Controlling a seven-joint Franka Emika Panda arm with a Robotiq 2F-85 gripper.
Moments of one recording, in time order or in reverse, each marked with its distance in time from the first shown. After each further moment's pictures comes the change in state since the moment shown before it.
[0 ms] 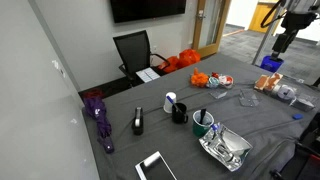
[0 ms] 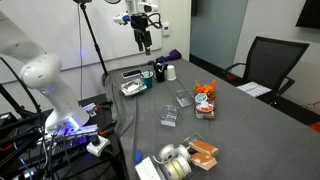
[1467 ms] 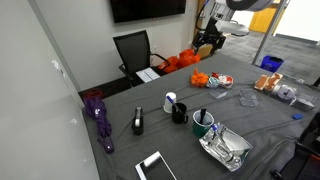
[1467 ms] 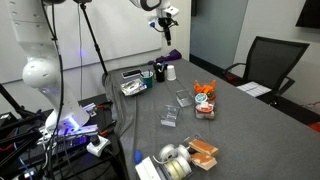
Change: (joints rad) arm 0.111 0.591 0.156 0.557 0.260 0.223 0.564
